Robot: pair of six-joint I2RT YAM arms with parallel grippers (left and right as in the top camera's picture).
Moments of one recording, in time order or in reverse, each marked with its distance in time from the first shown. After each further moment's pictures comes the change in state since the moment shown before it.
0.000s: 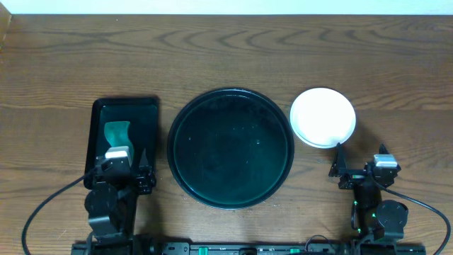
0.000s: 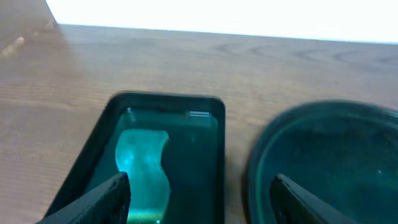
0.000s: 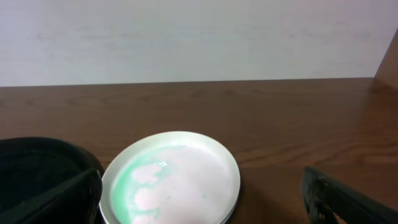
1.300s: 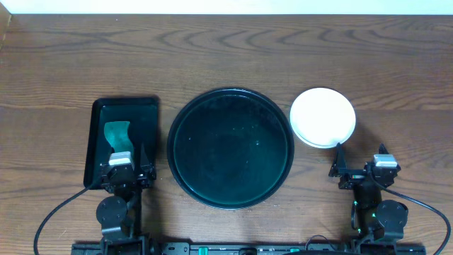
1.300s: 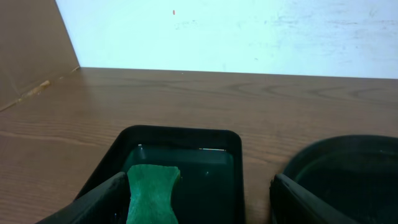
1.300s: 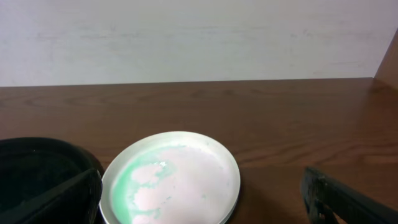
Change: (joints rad) left arm 0.000 -0.161 -0.264 0.316 -0.048 0.023; right arm 0.000 0.000 0.000 0.000 0.000 0.000
